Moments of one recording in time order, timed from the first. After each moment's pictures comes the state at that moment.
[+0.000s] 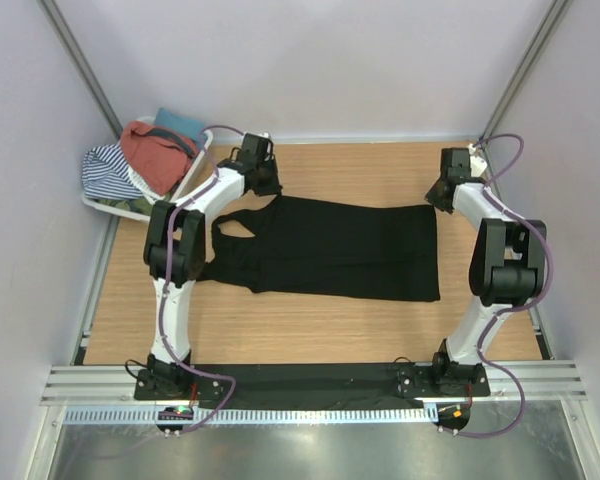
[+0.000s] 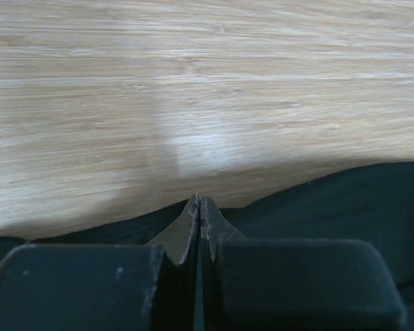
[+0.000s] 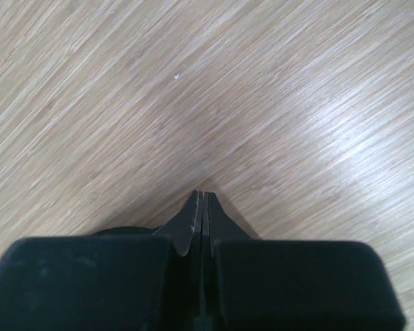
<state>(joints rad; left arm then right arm) -0.36 2.18 1.77 -0.41 0.08 -0.47 -0.07 1.84 1.30 -0.34 0.25 0.58</state>
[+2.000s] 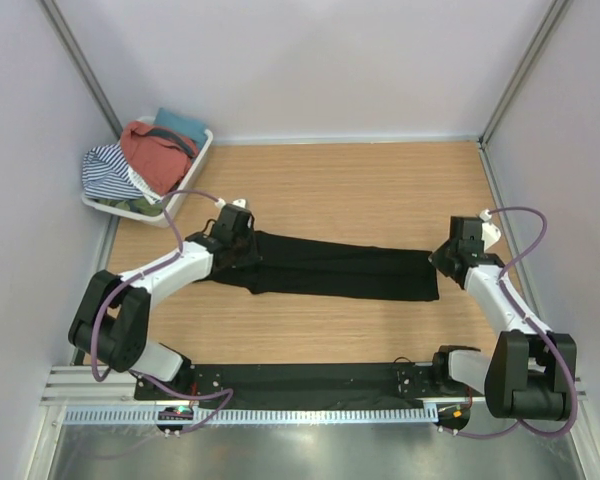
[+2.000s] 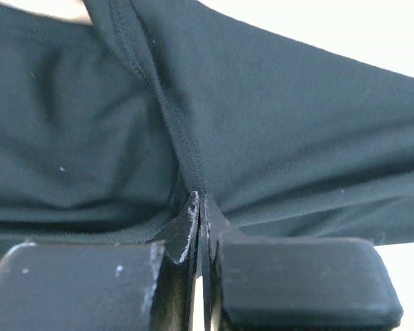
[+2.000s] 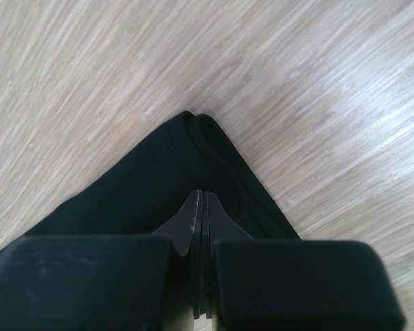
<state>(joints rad) -0.47 1.47 0.85 -0.28 -0.04 -0.57 -0.07 1.15 0.63 -0.37 0.18 0.72</state>
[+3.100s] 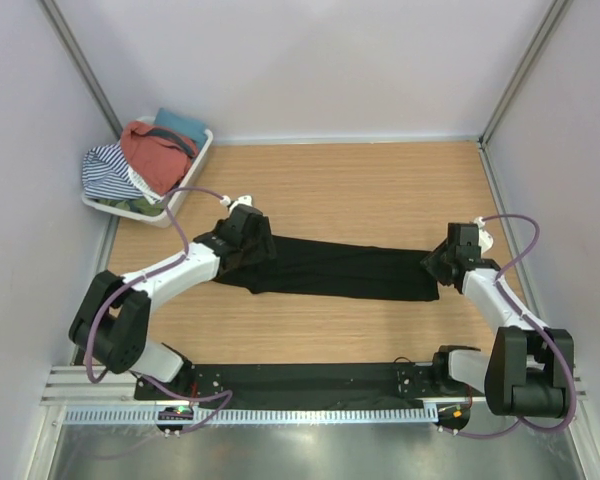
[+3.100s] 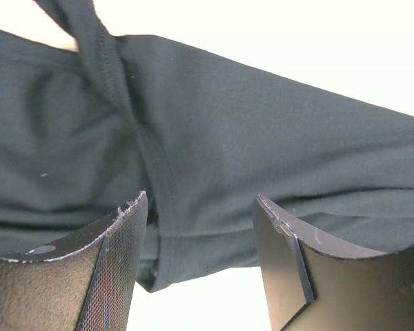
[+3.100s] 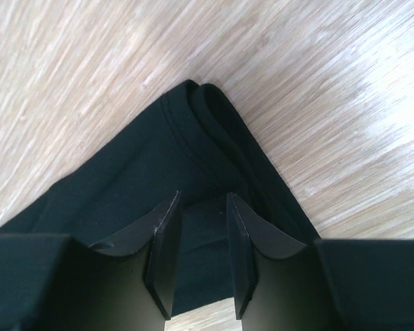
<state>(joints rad) -0.56 1.44 0.86 -0.25 -0.18 -0.65 -0.07 1.15 0.56 -0.32 0.10 0.74</state>
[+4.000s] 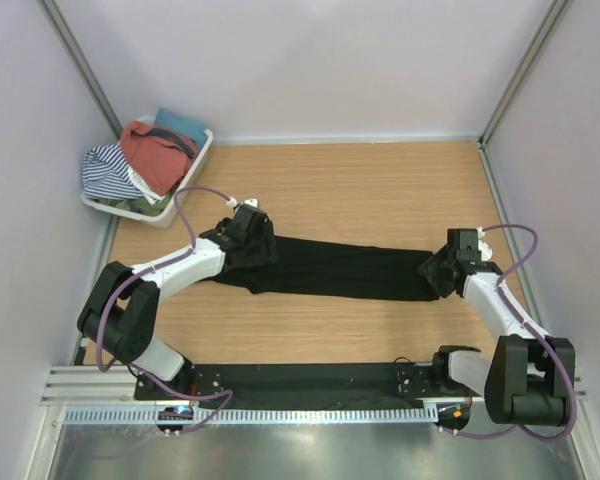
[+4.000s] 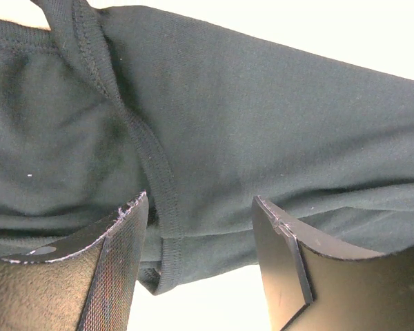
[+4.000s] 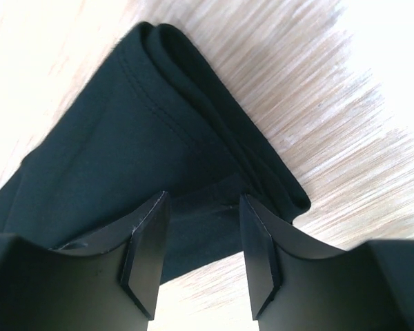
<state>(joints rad) -0.56 1.53 0.90 -0.30 -0.13 -0.62 -0.07 1.11 0.55 -0.45 0.06 0.80</state>
